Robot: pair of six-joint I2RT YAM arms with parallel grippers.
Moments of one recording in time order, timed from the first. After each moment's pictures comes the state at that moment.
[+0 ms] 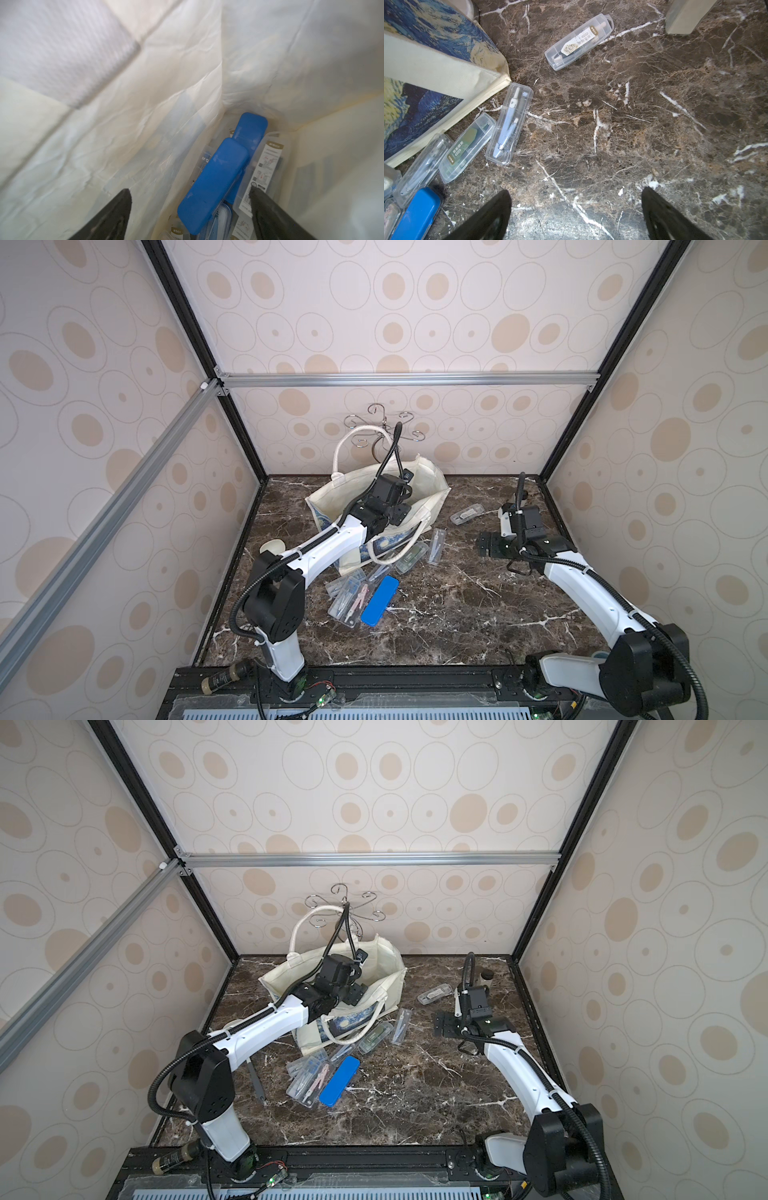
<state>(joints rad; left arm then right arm) -0.62 1.72 1.46 -0.32 -0.35 0.23 0.18 1.26 0.94 -0.58 -0.01 0.25</state>
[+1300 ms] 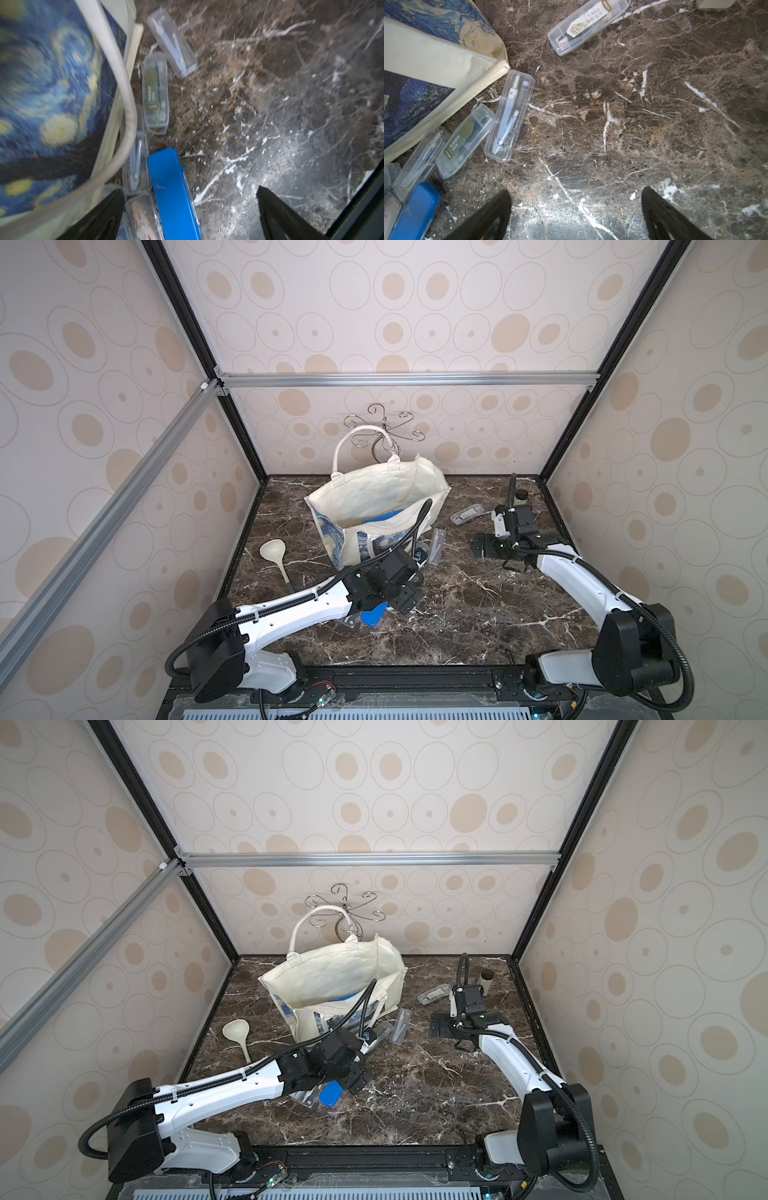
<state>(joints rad) -1.01 1.35 0.94 -0.56 -0.23 -0.10 0.18 1.36 0.95 -0.57 -0.06 0.25</state>
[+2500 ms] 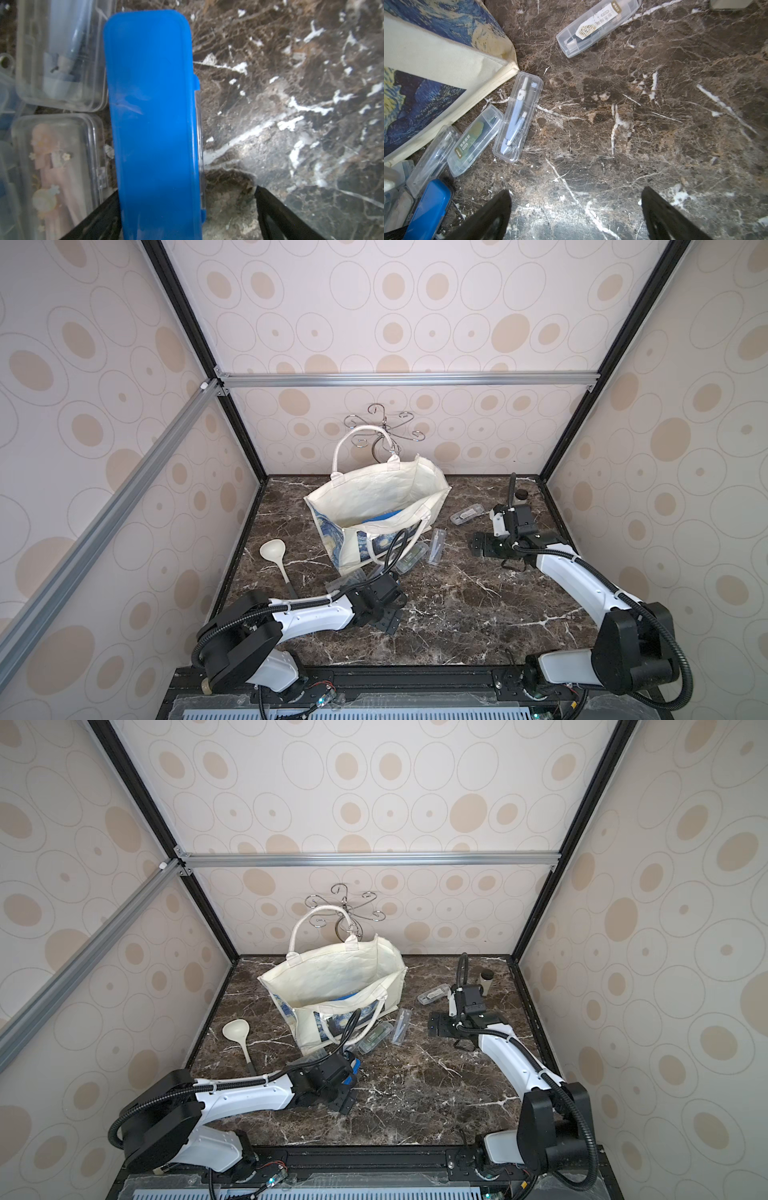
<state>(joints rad) -0.95 1.45 0.66 -0.39 -0.12 -0.43 0.18 1.36 0.95 -0.56 -0.10 0.25</state>
